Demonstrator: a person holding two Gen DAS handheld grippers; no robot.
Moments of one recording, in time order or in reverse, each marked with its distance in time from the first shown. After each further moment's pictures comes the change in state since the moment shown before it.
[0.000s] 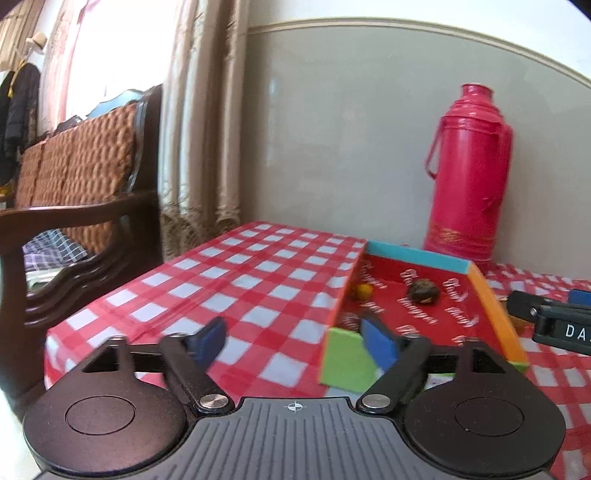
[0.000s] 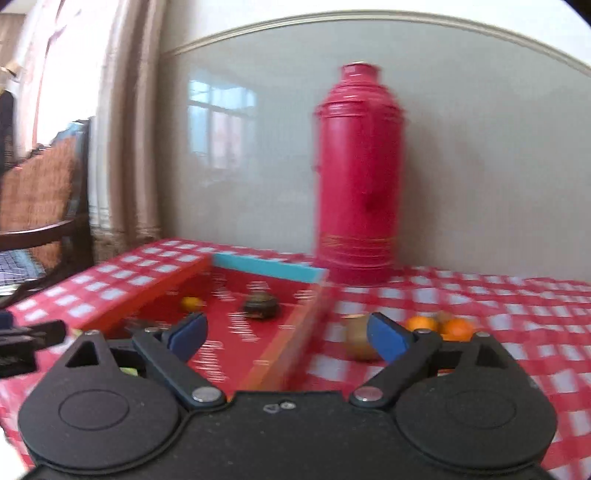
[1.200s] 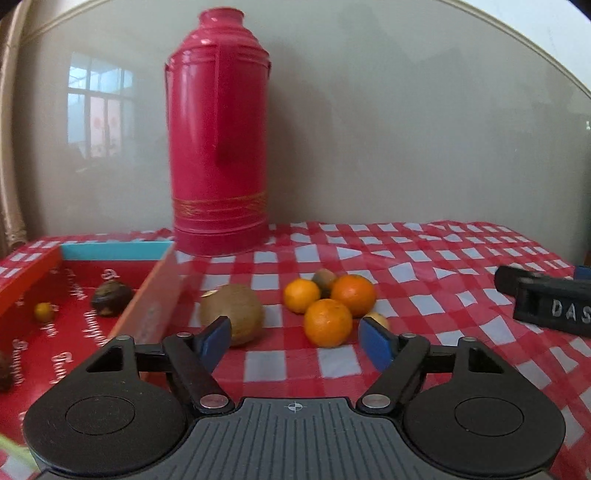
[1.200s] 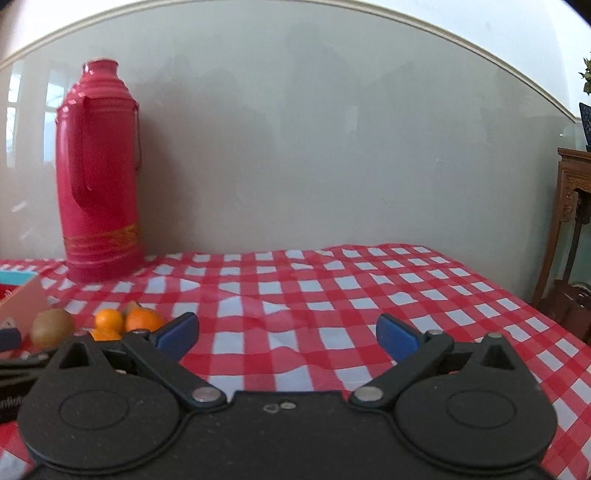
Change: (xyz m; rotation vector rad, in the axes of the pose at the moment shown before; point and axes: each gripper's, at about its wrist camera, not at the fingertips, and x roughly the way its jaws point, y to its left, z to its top) left arm 0.048 -0.264 -0.011 0.209 0.087 -0.401; right arm -0.016 -0.210 -0.031 0.150 0.026 -0.455
